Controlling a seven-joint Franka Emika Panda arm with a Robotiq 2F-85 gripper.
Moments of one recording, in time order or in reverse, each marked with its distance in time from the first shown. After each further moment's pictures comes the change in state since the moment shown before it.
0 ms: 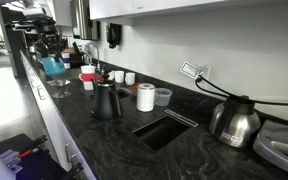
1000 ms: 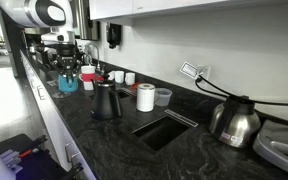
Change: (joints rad) arm -0.171 0.103 -0.050 -0.148 0.202 0.193 0.211
